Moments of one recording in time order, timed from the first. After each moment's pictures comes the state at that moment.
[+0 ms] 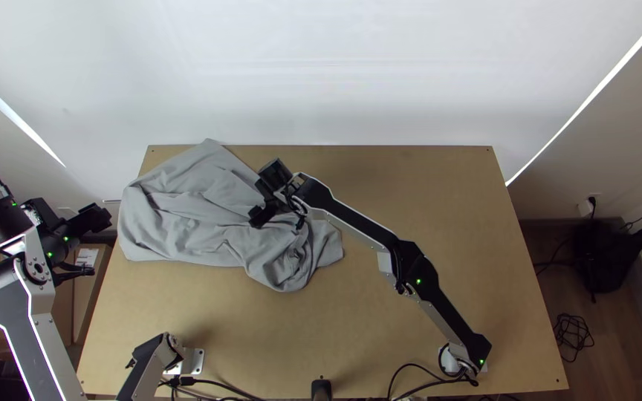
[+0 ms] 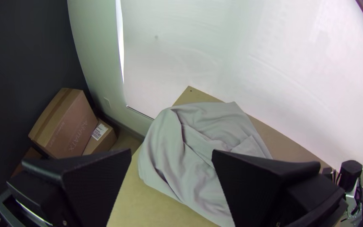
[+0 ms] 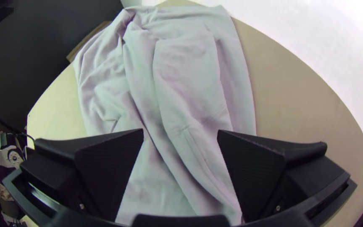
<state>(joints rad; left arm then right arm) 0.56 0.95 1.32 -1.00 0.04 -0.05 0.93 2.43 2.35 -0.69 -0.13 0.12</state>
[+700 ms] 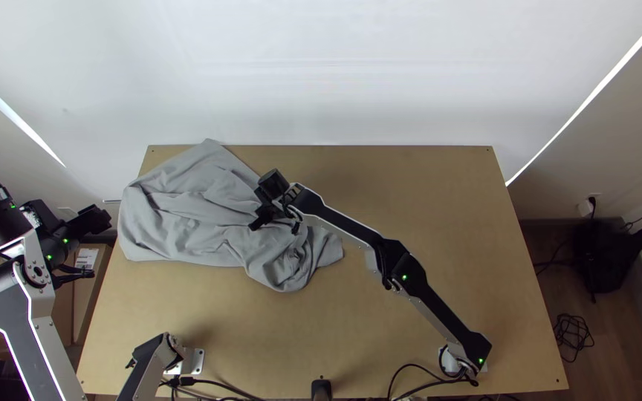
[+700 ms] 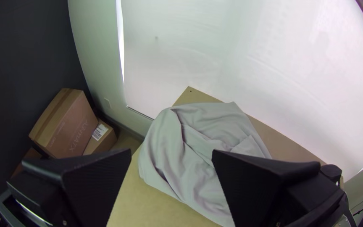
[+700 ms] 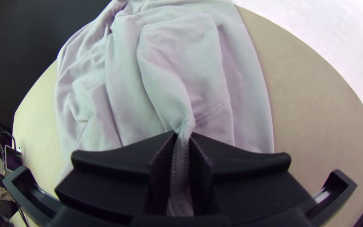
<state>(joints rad) 0.56 0.94 1.32 -1.01 0.04 -0.05 0.92 2.56 2.34 -0.53 -0.13 0.10</state>
